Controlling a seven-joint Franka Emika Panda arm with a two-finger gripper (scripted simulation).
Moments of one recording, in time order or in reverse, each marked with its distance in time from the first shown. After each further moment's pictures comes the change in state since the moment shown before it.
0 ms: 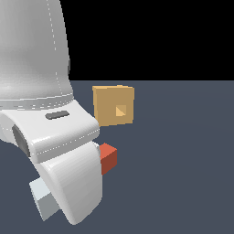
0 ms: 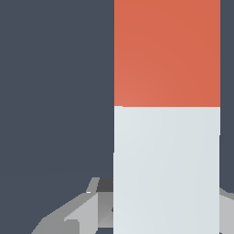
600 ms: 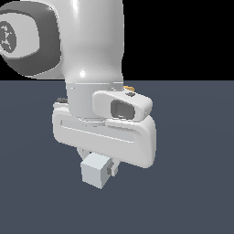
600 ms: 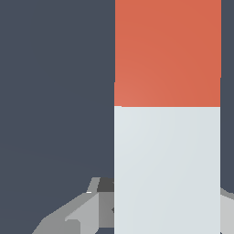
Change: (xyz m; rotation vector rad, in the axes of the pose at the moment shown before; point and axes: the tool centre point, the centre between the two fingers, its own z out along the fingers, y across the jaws) arm 0.077 0.024 -0.013 -0.001 -0.002 -0.298
